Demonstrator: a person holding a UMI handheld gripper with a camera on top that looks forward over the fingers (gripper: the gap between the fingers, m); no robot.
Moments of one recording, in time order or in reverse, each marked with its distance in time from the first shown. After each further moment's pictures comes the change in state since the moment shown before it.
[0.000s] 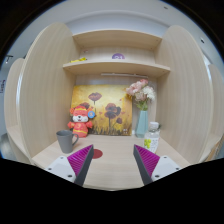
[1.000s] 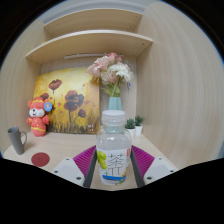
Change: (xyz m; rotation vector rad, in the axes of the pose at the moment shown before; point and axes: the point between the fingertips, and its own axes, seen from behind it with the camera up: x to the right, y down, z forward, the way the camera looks) arm 0.177 0.049 0.172 -0.060 0.154 0.034
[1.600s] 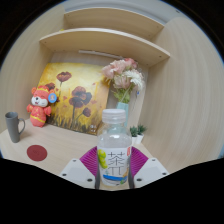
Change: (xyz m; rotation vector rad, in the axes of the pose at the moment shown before) arm -0.021 -0.013 0.007 0.029 0.023 -0.191
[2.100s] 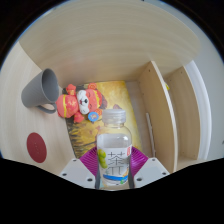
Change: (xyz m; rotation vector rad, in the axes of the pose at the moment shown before) arm -0.185 -0.161 -0.025 0.366 -0.007 -1.121
